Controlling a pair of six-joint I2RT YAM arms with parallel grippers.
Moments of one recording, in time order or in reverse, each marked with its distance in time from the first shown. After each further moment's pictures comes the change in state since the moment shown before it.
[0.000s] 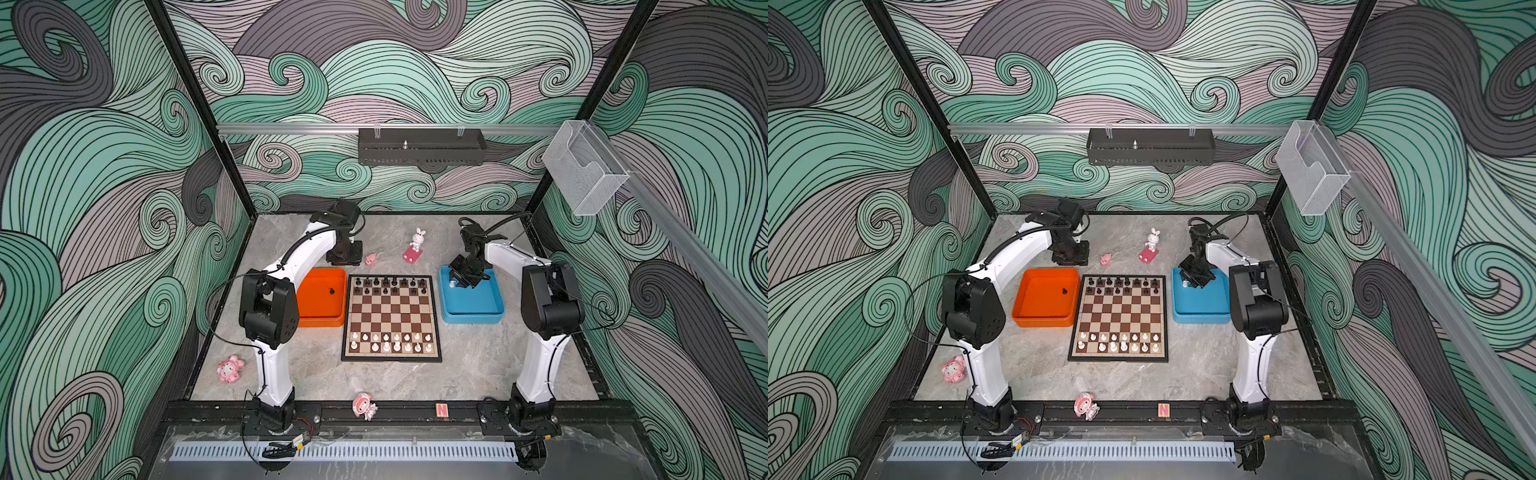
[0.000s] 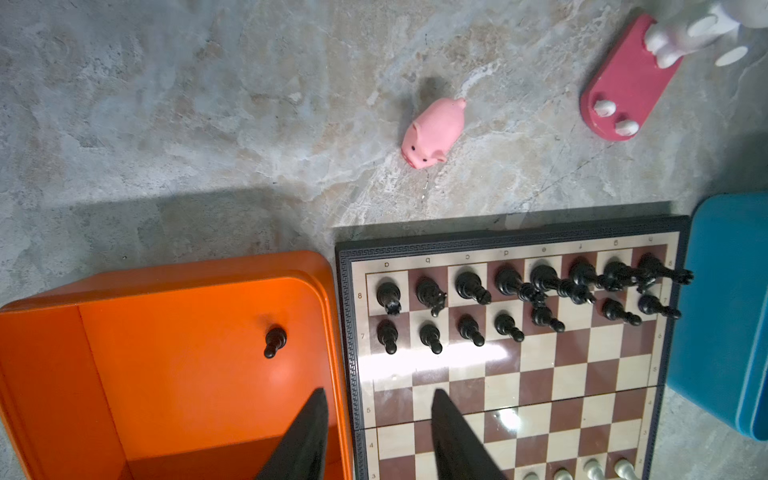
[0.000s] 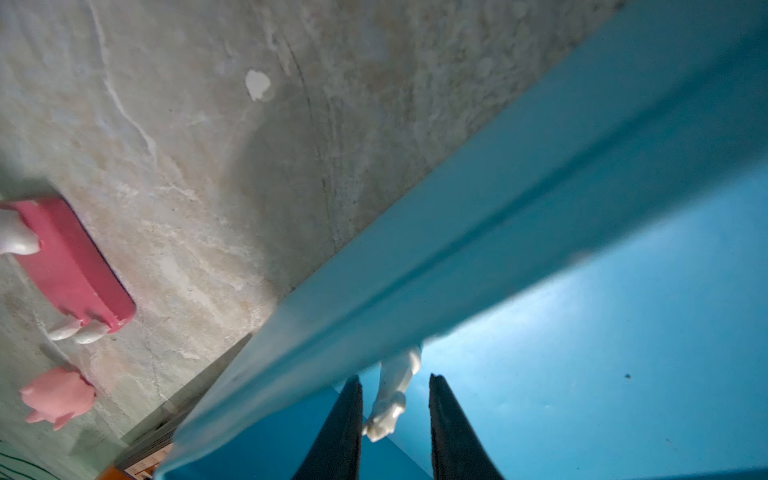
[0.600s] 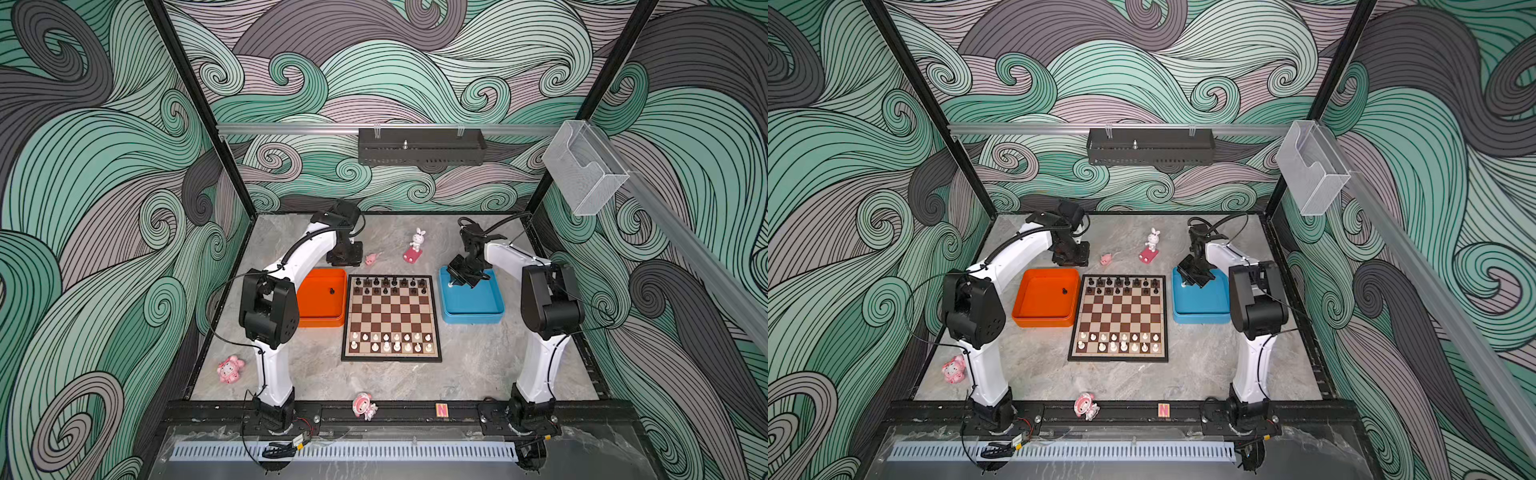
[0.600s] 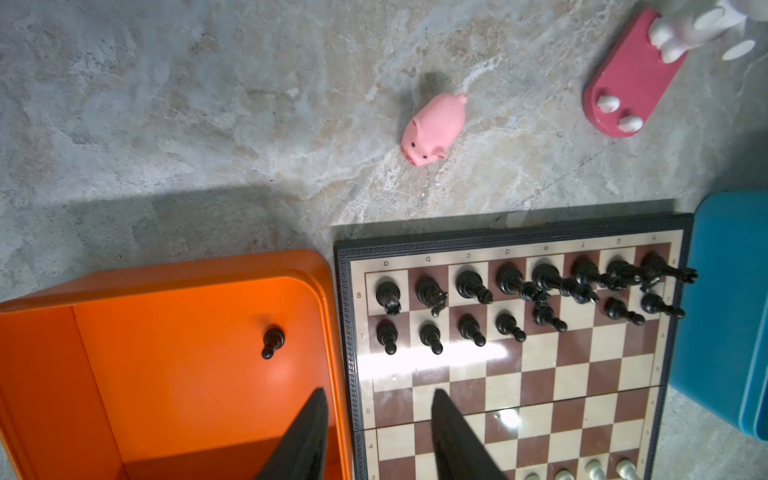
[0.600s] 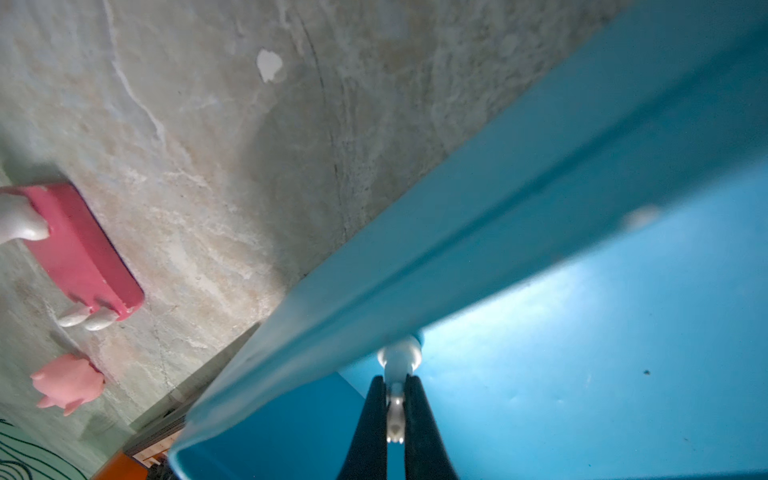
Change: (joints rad) left arm 0.002 0.000 -0.011 0.007 0.002 0.000; right arm 0.006 0.000 0.001 0.000 -0.020 -0.013
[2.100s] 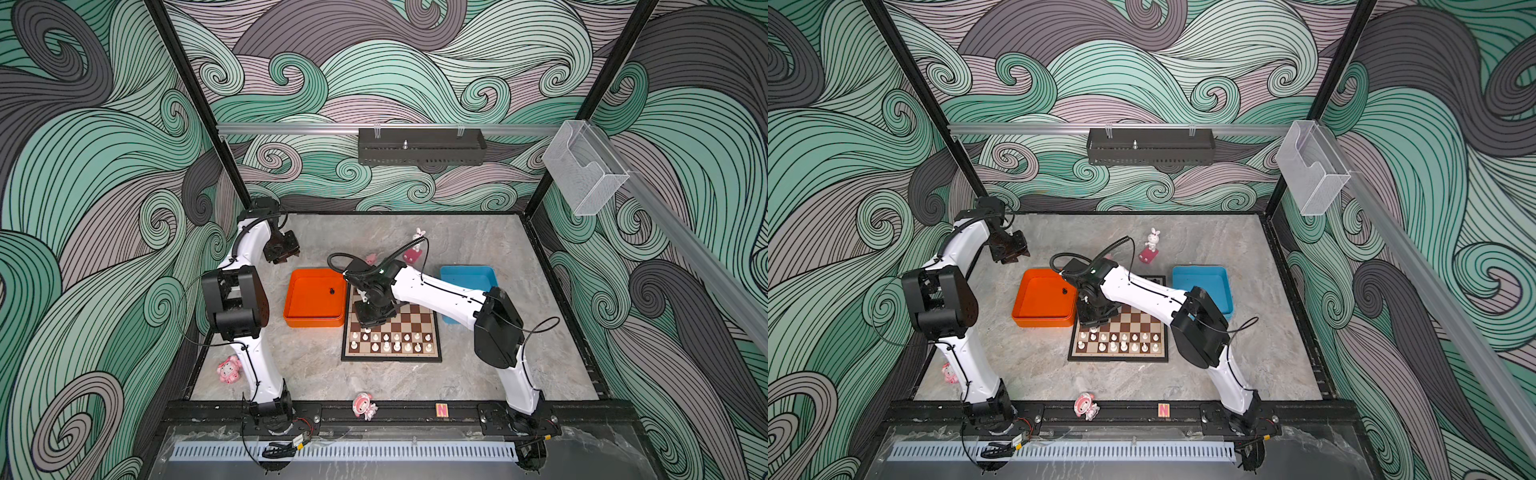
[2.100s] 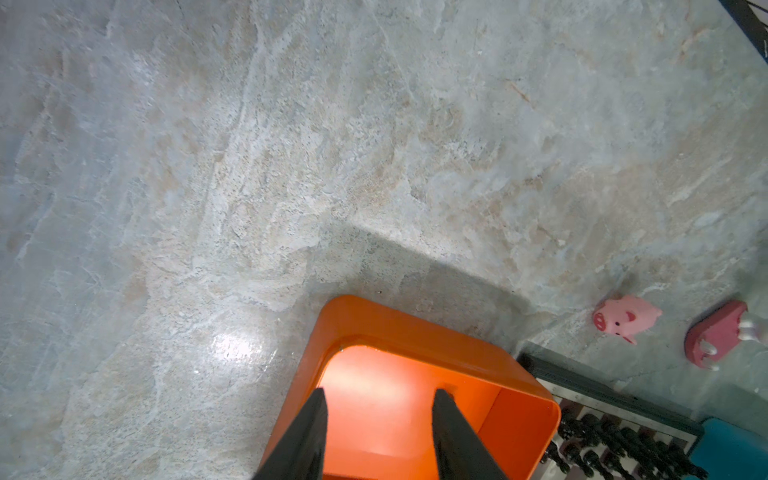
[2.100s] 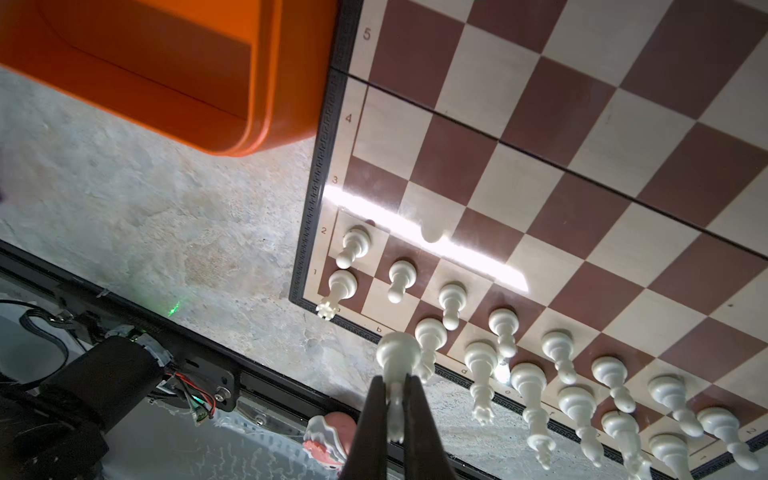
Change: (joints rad) left arm 0.501 0.026 -0.015 0.035 0.126 -0.030; right arm 0.806 0.124 0.447 -0.373 0.010 -0.266
